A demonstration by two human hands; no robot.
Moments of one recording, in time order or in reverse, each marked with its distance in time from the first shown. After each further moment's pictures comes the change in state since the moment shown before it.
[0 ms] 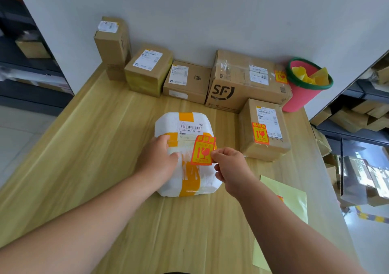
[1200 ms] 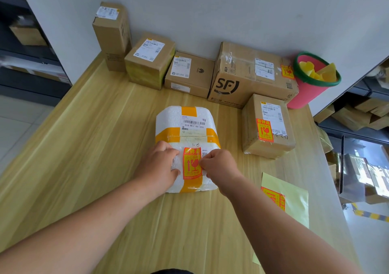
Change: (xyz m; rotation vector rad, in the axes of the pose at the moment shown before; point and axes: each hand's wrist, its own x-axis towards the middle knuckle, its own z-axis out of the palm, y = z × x) left_hand -0.004 -0.033 0.013 0.260 -0.112 0.260; right_hand 0.012 0.011 0.026 -0.507 0.011 -0.036
